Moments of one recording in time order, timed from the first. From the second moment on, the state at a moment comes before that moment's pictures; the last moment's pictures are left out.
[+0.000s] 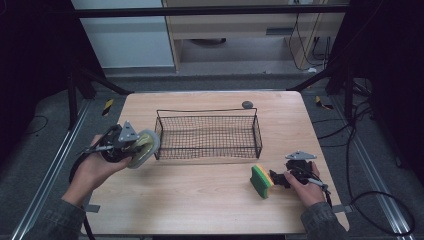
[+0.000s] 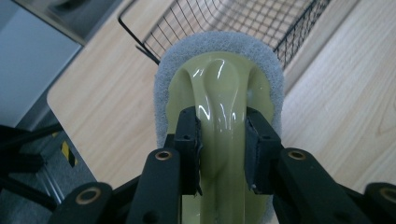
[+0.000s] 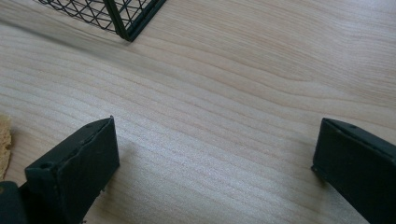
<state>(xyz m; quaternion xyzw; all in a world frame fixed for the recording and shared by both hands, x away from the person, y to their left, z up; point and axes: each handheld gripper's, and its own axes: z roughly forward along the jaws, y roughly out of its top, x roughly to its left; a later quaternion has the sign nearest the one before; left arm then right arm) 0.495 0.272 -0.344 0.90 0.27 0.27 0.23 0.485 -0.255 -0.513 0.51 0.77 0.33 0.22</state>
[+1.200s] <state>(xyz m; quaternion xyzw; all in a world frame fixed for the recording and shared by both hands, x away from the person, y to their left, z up) 0.559 0.221 -0.301 0.91 0.17 0.33 0.21 0.485 -0.255 -0.513 0.51 0.77 0.33 0.22</state>
